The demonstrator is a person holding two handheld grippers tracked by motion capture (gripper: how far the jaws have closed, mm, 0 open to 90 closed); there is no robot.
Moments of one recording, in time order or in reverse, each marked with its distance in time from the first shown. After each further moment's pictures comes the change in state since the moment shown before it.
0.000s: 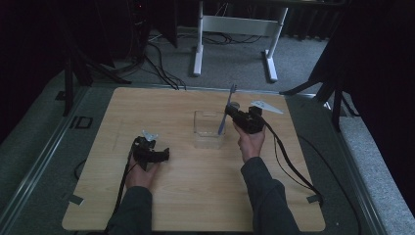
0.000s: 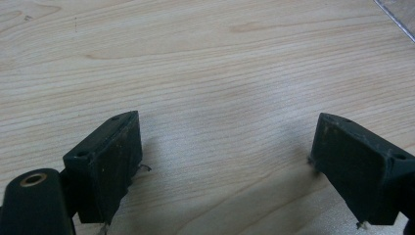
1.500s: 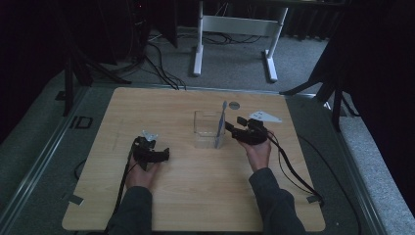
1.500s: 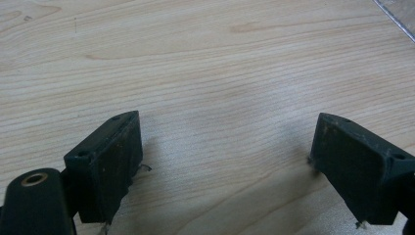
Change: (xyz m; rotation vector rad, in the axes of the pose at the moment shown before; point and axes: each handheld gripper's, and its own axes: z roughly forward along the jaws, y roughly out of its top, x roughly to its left) left arm 0.000 0.000 0.000 -0.001 -0.001 0.000; right arm -0.004 -0.025 -0.021 0.133 -0.069 -0.201
